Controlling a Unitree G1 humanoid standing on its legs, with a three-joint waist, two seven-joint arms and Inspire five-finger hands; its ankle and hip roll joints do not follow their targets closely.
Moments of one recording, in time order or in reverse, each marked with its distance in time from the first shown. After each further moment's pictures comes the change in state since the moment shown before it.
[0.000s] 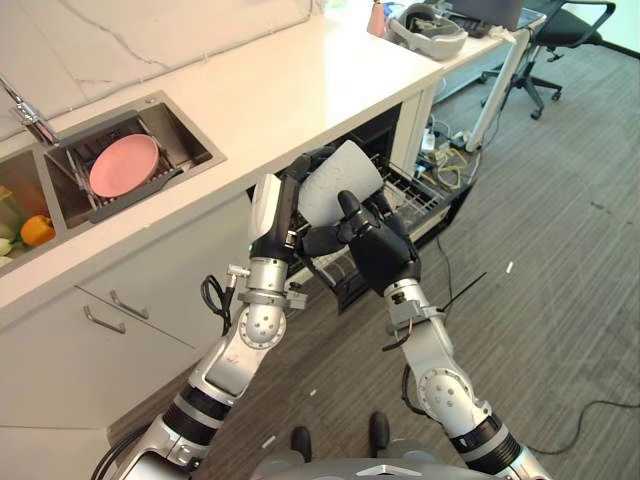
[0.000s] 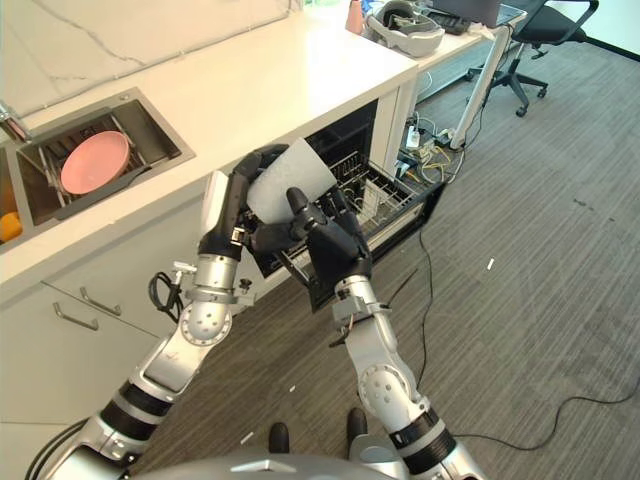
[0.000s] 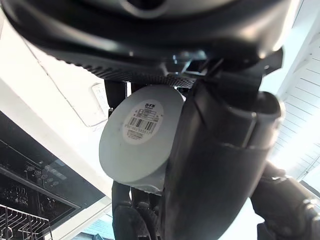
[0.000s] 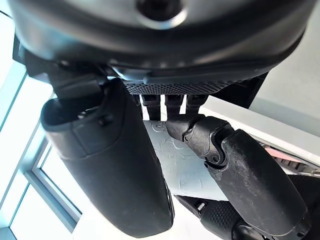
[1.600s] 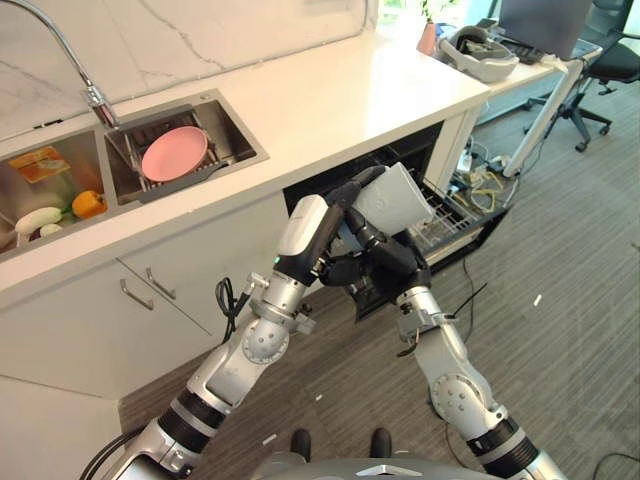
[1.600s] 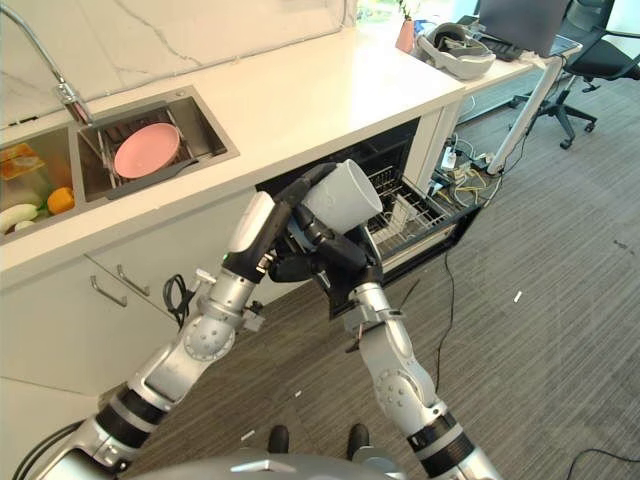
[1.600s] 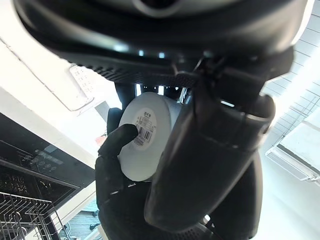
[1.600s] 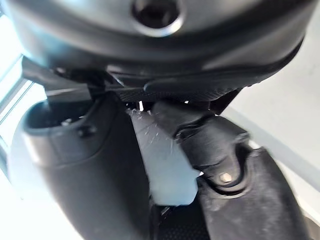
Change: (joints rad) left arm 0.055 0.051 -0.070 0.028 0.060 -0.165 -0.166; right arm 0.028 -0.124 -0.044 0.042 -0.167 0.038 0.029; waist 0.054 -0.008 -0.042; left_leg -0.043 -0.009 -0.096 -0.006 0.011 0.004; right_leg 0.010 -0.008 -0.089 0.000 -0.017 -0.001
